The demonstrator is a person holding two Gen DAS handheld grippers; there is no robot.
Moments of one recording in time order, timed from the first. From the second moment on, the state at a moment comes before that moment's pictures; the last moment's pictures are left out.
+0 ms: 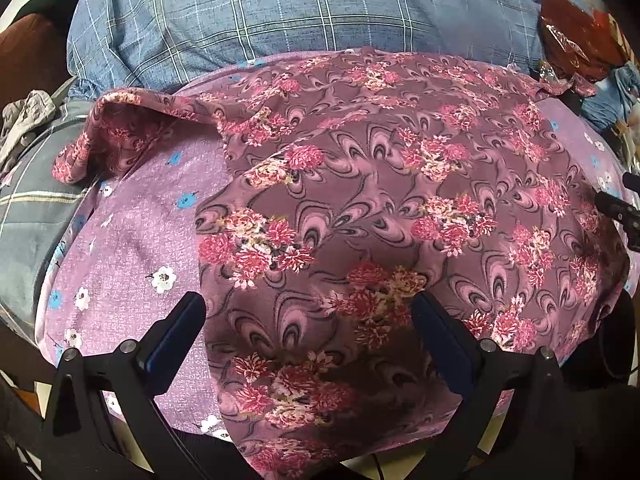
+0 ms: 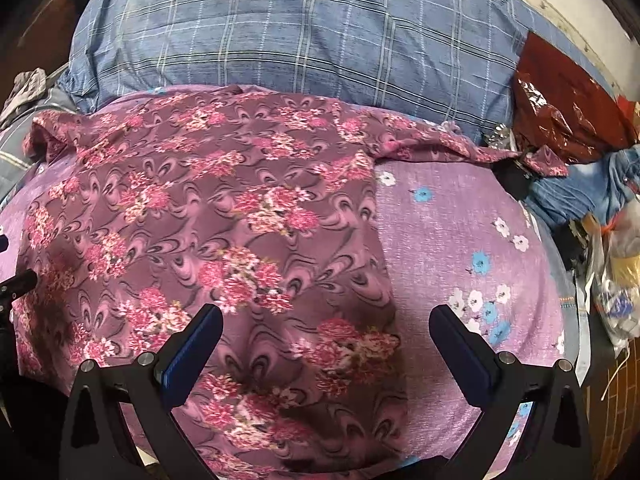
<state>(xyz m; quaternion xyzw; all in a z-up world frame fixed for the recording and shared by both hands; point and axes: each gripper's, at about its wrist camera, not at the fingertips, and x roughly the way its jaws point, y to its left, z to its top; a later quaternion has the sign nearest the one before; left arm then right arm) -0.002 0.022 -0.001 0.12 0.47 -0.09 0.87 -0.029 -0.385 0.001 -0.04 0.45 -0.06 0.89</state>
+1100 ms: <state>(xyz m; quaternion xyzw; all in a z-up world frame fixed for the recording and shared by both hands) 0.002 0.033 -0.005 0.10 0.47 -0.09 0.87 -0.028 -0.387 -0.004 -0.05 0.46 -0.09 0.88</state>
